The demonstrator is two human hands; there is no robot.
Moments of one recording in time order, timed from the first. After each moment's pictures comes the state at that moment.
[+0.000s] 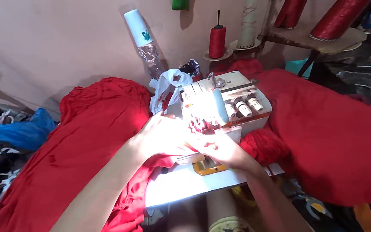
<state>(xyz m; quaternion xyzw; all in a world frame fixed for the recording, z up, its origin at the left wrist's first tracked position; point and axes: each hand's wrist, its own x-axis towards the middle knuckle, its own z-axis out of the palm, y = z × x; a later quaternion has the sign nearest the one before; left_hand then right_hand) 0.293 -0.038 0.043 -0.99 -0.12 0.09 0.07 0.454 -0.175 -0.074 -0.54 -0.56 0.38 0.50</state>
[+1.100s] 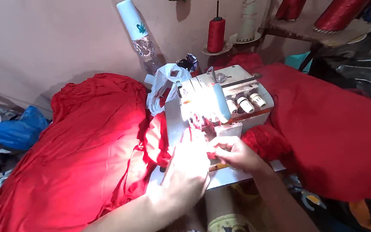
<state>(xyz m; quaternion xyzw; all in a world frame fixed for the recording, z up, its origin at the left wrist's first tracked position) 0.272 -0.119 -0.031 -0.98 -0.05 -0.20 0.07 0.460 -0.195 -0.104 -0.44 -0.51 0.41 0.61</state>
